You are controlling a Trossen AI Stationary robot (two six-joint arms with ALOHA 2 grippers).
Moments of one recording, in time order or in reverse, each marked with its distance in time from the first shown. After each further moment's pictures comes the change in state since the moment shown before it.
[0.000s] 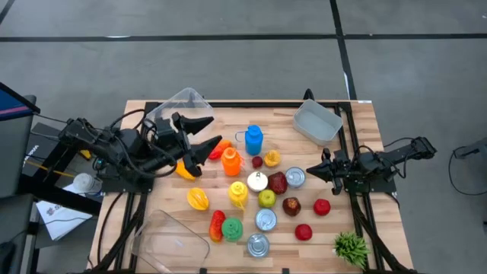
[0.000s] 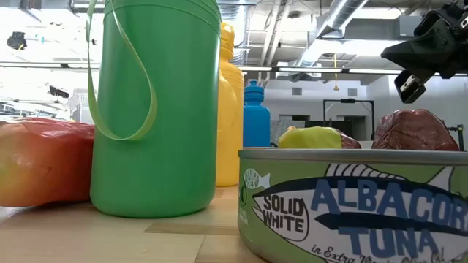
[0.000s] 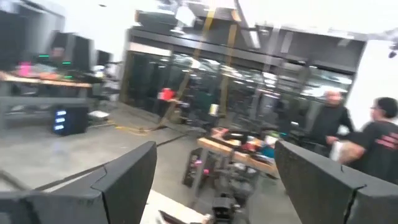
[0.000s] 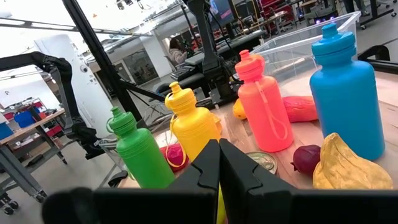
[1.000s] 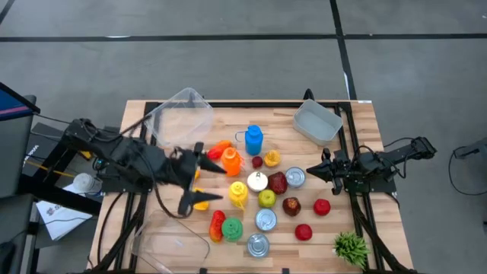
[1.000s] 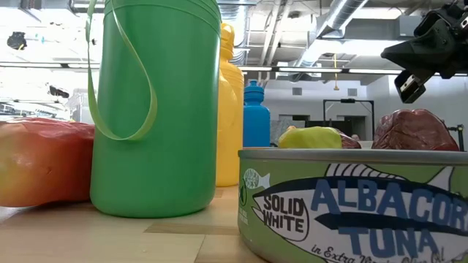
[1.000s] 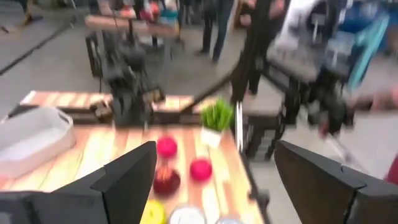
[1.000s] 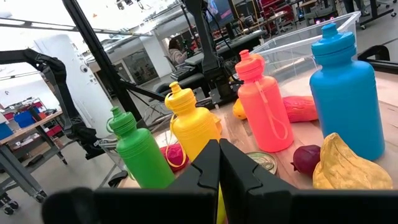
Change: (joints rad) left arm -0.046 0.095 0.209 -0.734 0.491 -0.168; right arm 0.000 0.000 0.000 0.000 0.000 0.000
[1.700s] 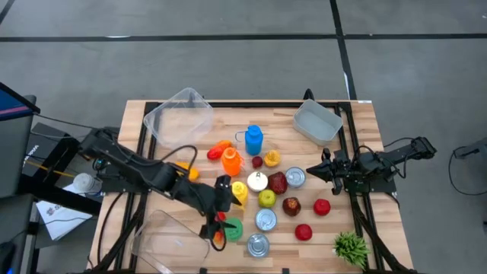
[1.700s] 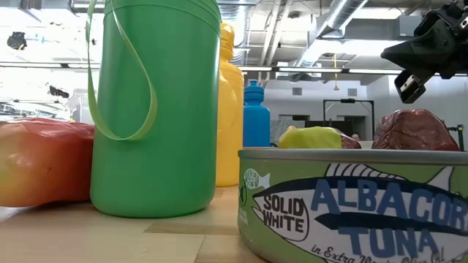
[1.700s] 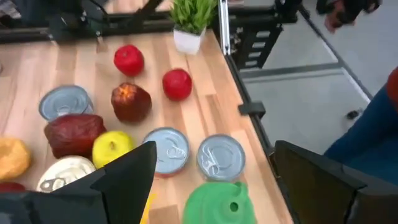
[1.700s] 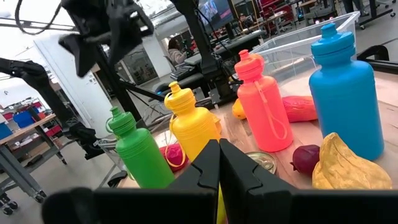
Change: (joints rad) left arm -0.026 0.263 -0.029 -0.060 0.166 -0.007; right arm 0.000 0.000 0.000 -0.002 0.003 0.000
